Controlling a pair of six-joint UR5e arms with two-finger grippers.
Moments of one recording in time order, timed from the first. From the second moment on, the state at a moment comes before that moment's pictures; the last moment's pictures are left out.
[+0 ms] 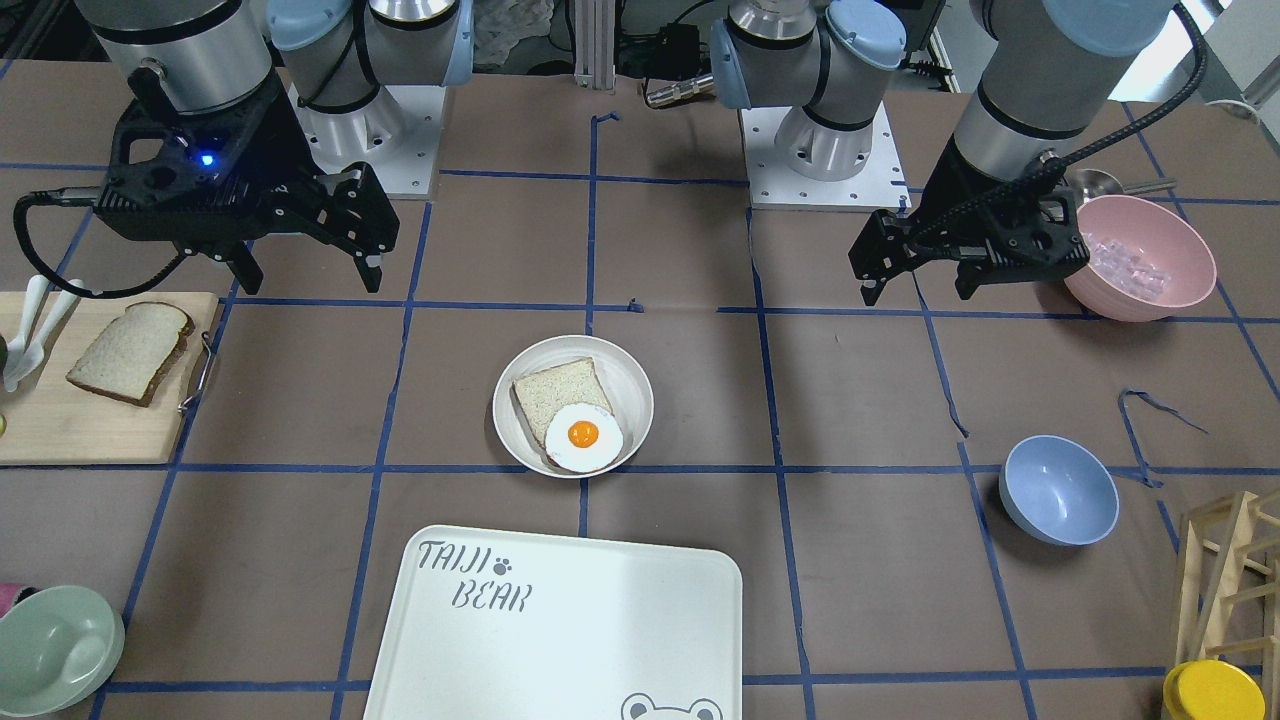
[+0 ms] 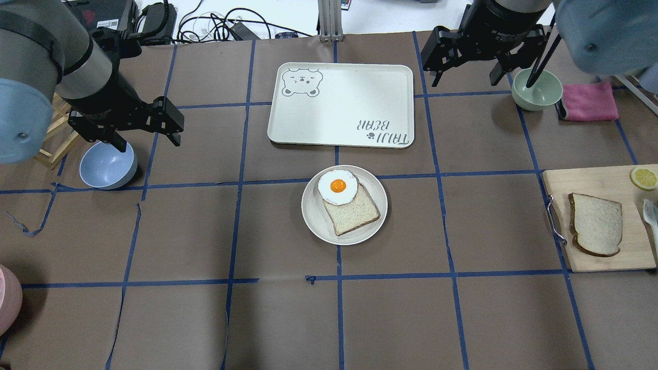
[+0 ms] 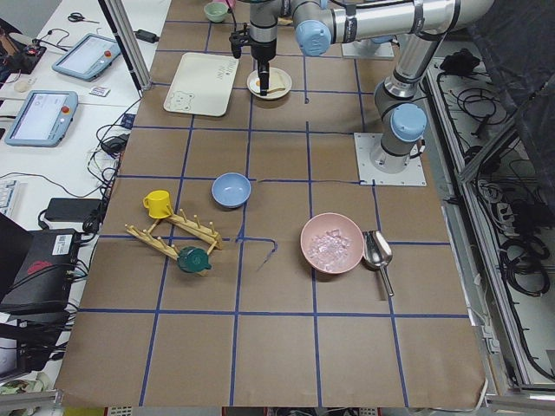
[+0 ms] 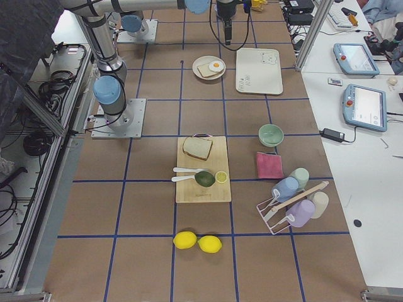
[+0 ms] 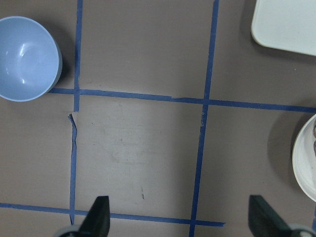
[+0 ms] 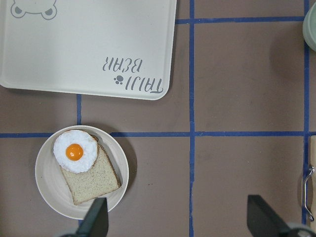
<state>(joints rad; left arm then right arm) -1.45 -1.53 -1.73 -1.43 1.59 0.03 1.61 -1.52 1.49 -1.66 -1.53 0.05</state>
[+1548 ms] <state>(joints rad) -1.46 -1.53 -1.71 -1.37 1.54 0.06 1.48 -1.53 1.57 -1.63 -1.64 -0.13</state>
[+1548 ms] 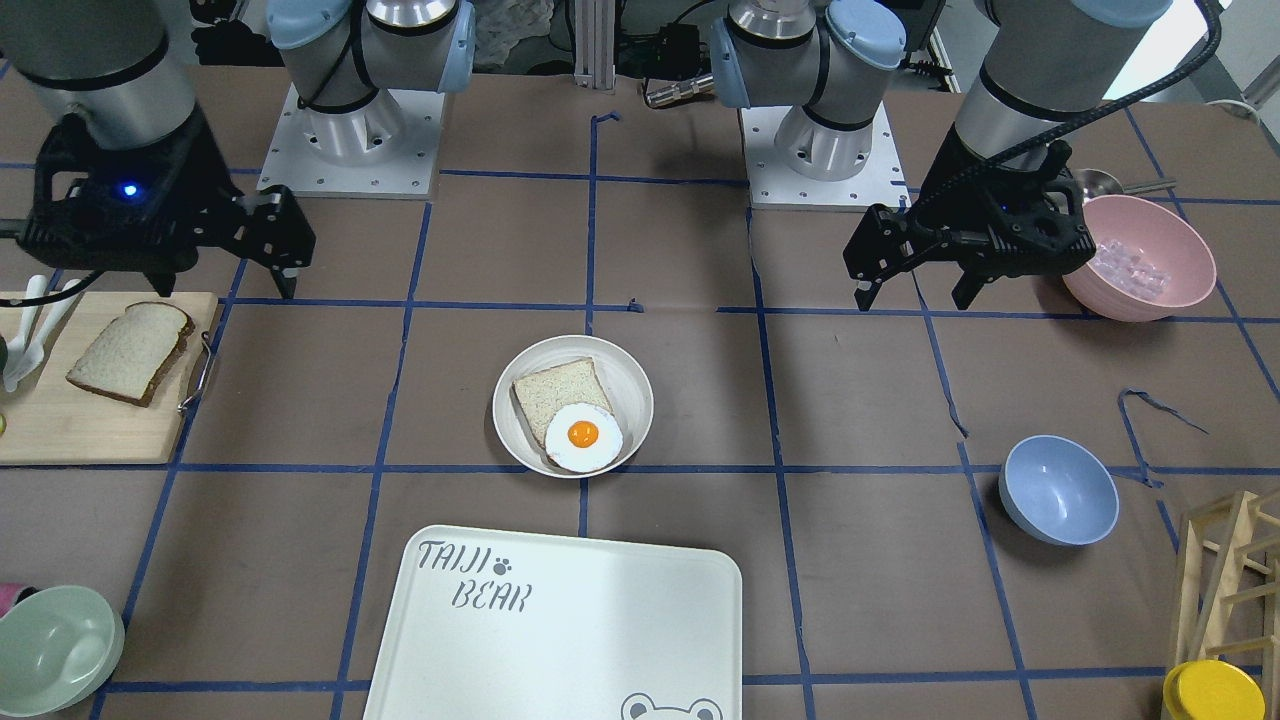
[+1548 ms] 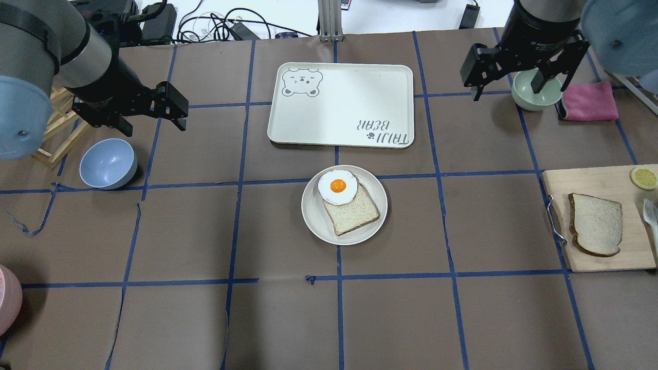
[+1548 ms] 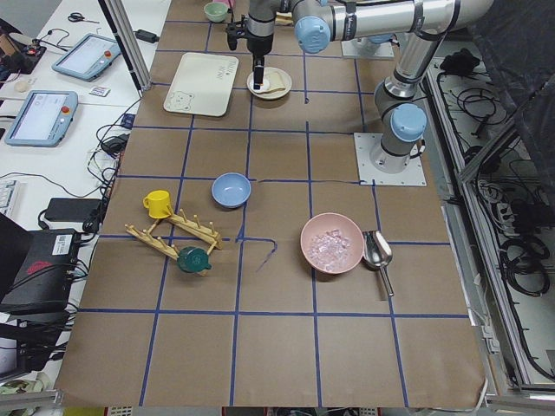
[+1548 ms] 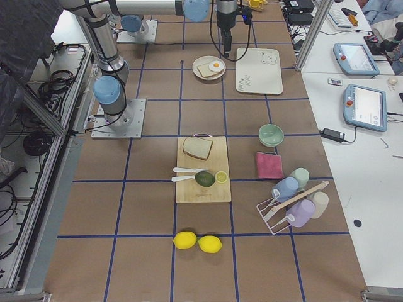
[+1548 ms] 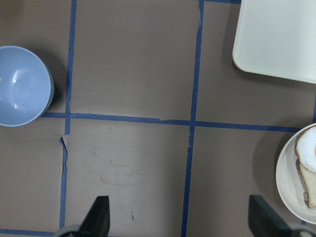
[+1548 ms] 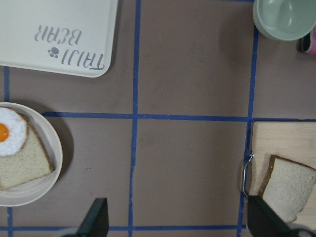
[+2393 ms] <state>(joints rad) -1.47 -1.52 -1.71 -1.38 1.54 0.10 1.18 -1.47 2.09 -2.16 -1.85 -0.22</state>
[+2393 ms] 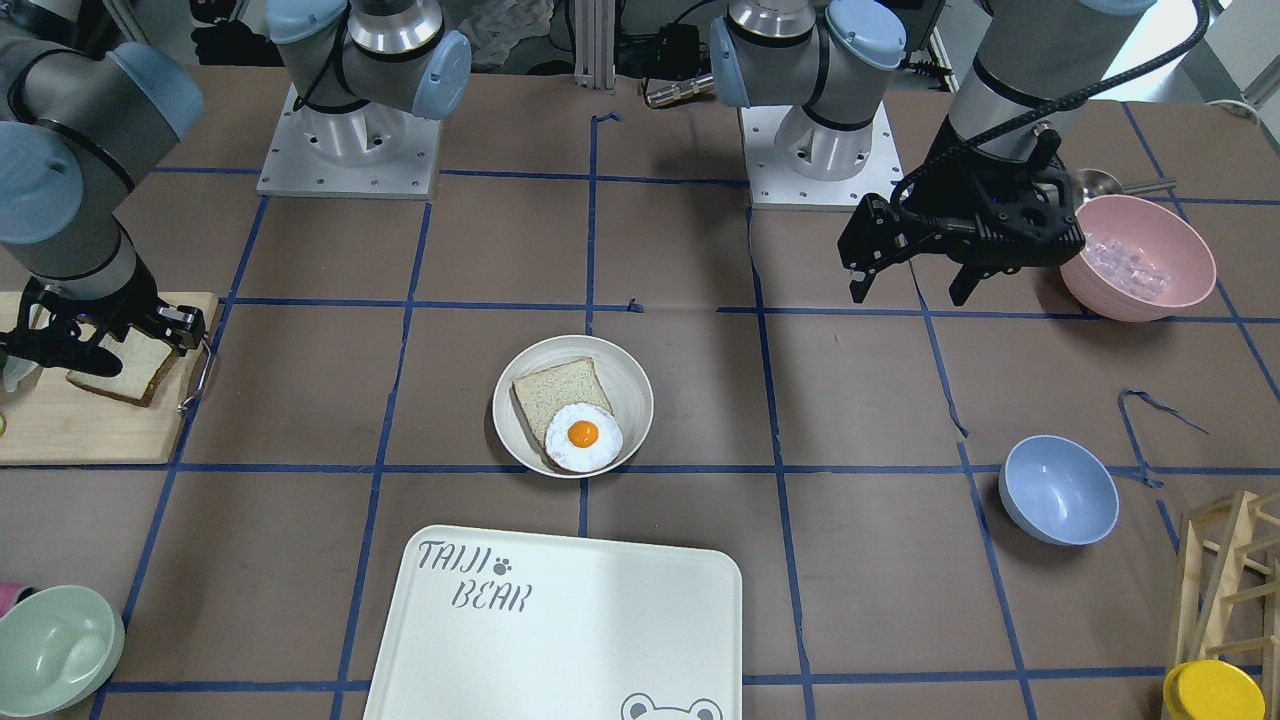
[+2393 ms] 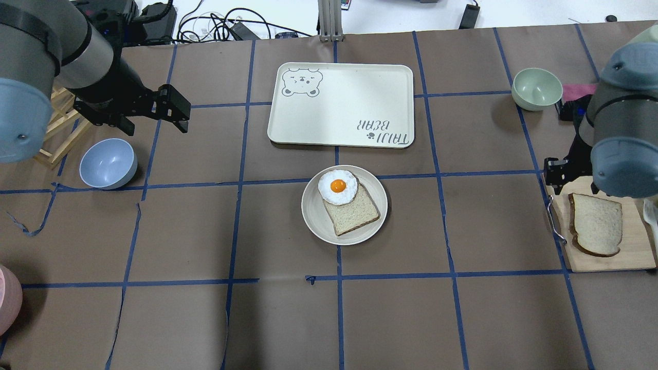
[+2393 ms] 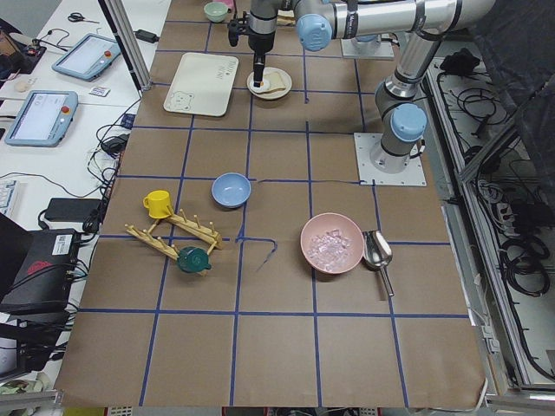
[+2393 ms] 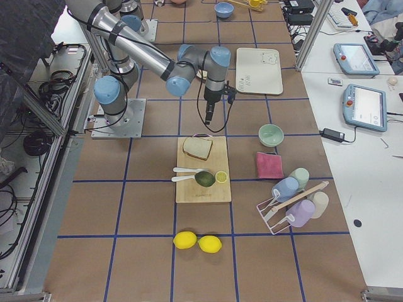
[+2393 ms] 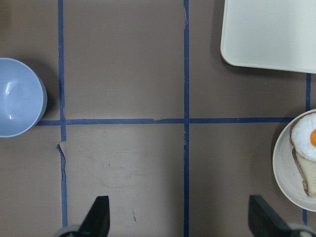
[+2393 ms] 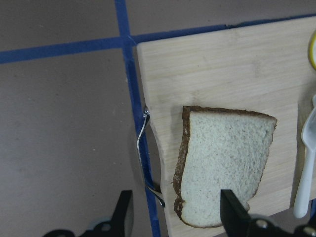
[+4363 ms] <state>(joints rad) -1.47 -1.52 -1.71 -1.38 1.55 0.10 1.09 -1.36 2.16 -2.31 -1.89 -0.25</state>
